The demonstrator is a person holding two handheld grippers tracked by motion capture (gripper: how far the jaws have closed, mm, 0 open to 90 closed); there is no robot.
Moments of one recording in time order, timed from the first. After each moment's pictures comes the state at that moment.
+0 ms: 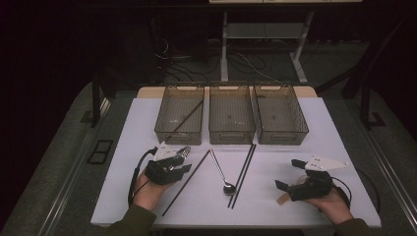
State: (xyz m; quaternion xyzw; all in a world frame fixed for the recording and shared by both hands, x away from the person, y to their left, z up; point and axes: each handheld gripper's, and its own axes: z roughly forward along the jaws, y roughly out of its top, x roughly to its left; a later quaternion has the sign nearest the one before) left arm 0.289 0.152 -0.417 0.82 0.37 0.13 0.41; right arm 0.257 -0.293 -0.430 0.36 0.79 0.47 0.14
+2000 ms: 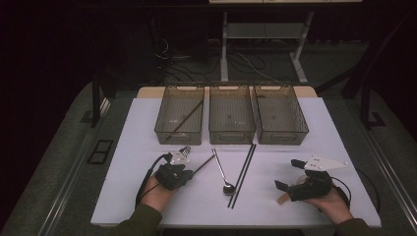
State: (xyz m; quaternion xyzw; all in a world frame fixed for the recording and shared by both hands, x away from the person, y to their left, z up) left arm 0.290 0.128 -0.433 0.88 0.34 0.10 0.32; right arm 0.257 -0.292 -0.431 0.36 0.80 0.47 0.14
